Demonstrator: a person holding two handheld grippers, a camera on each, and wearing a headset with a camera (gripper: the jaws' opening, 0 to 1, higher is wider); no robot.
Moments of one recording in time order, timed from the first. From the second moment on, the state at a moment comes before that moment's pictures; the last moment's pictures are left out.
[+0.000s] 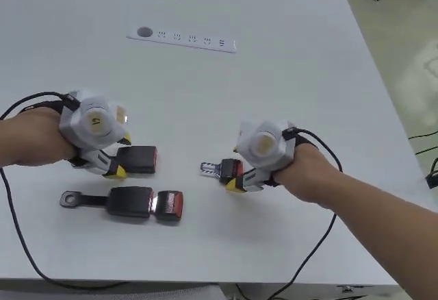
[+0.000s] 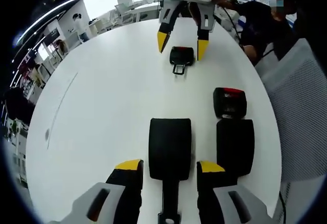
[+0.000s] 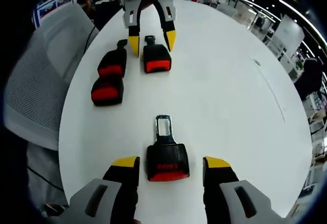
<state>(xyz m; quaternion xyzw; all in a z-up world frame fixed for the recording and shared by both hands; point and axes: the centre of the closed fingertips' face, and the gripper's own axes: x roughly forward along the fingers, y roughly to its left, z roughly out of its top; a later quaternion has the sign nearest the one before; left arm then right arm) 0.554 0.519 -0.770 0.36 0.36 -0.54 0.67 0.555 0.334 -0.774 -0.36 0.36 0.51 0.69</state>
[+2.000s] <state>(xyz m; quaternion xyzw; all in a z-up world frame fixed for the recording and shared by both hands) 0.446 0.624 -0.710 0.08 0.32 -0.33 0.89 0.463 0.326 -0.727 -0.10 0.31 0.37 0.87</state>
